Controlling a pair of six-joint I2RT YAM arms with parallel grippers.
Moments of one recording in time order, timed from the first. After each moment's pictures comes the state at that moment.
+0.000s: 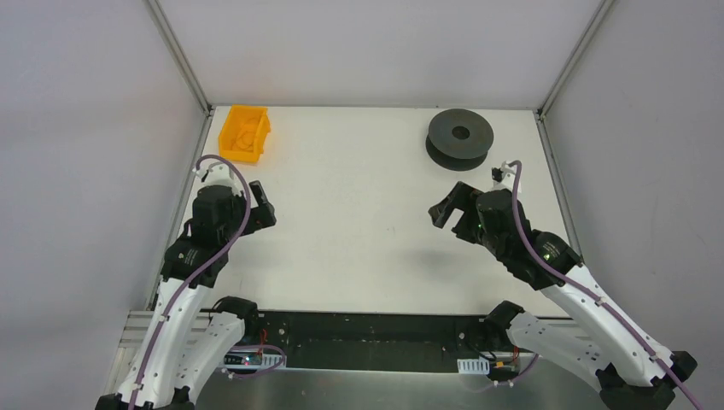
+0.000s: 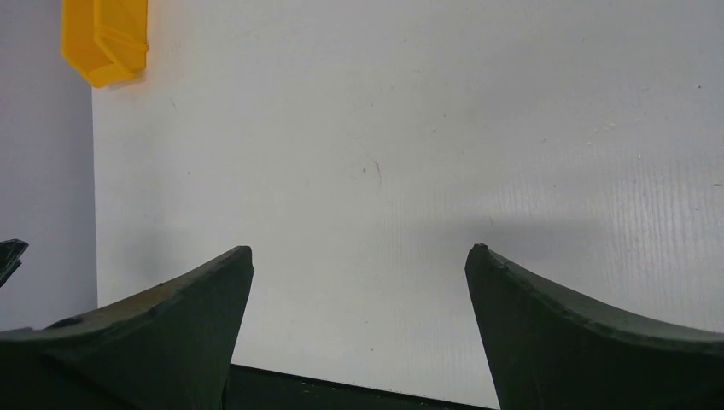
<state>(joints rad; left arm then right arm) -0.21 0.64 0.84 -0.74 -0.21 -0.40 0.73 0.77 0.94 -0.79 0.35 0.87</state>
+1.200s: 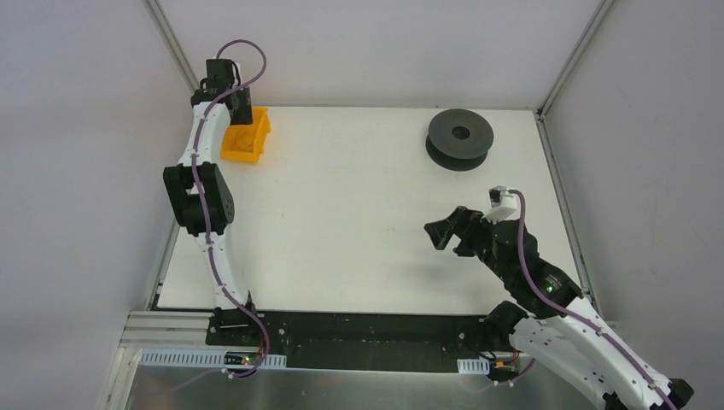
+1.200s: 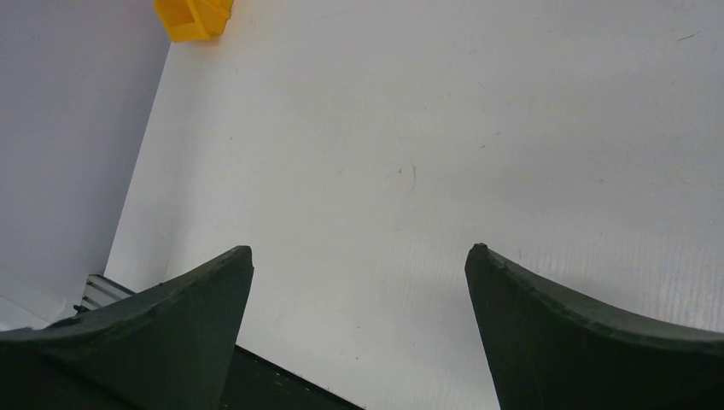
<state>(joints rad) 0.10 2.06 1.99 -0.69 -0.17 0.01 0.73 0.50 0.64 -0.51 0.21 0.69</state>
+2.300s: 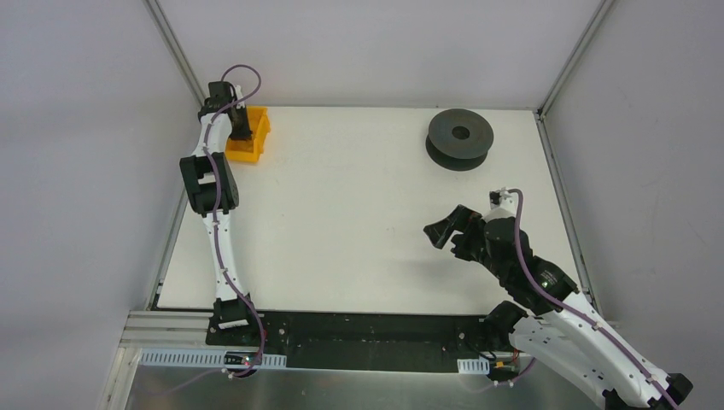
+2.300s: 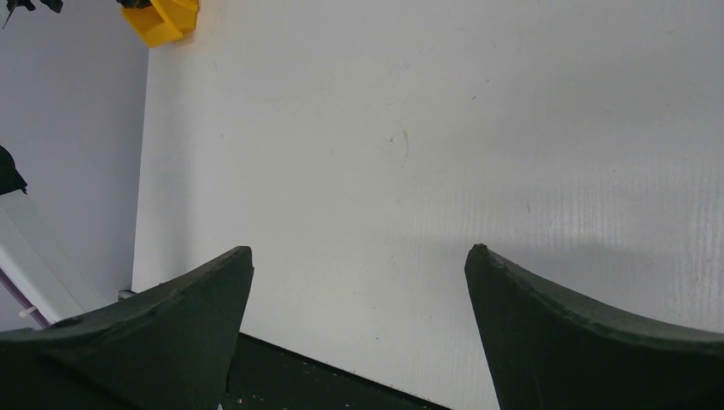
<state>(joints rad) 0.20 2.57 2.33 -0.63 0.10 -0.03 0.73 0.55 0.64 -0.59 0.22 0.86</state>
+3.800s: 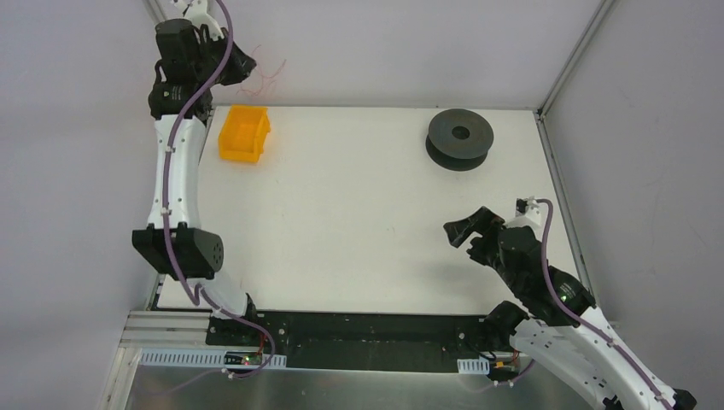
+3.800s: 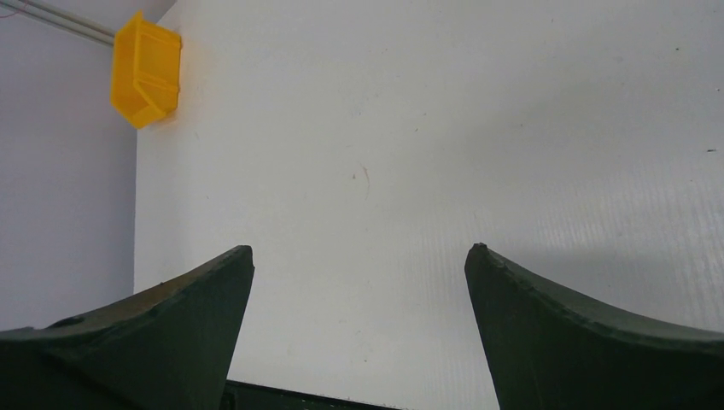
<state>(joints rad) 0.09 1.74 2.06 -0.57 0.30 -0.29 0.73 0.45 0.68 -0.73 0.40 0.94</state>
